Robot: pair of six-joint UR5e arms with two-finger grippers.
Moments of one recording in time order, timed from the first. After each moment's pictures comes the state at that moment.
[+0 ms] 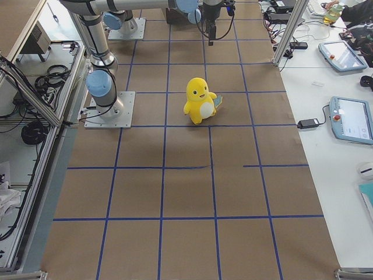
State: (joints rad) left arm -1.77 -1.93 -1.98 -1.36 2.77 -0.41; right arm 1.60 -1.48 1.44 -1.57 -1.58 -0.02
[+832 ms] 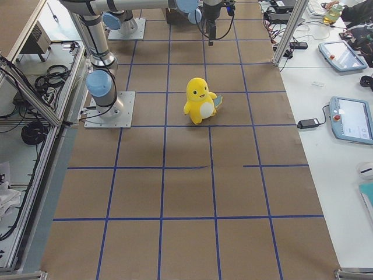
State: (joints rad) left arm -1.80 -1.94 -1.96 -1.36 2.73 -0.41; right arm 1.60 -1.48 1.44 -1.57 -1.58 -0.02
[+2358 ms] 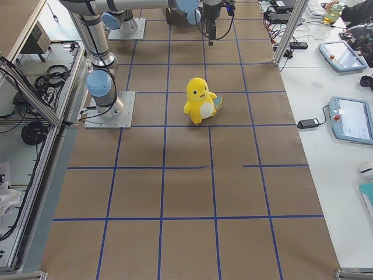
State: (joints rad) left arm -1.83 -1.94 -1.95 -1.36 2.73 -0.41; right arm 1.60 -1.48 1.44 -1.57 -1.58 -0.02
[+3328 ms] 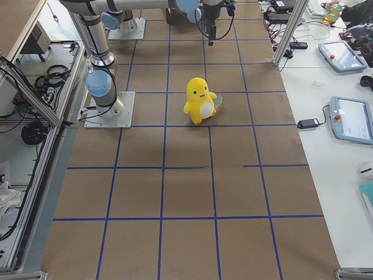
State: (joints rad) left arm -1.87 -1.92 -1.87 -1.35 2.63 -0.35; right arm 1.60 -1.48 1.44 -1.57 -1.58 -0.02
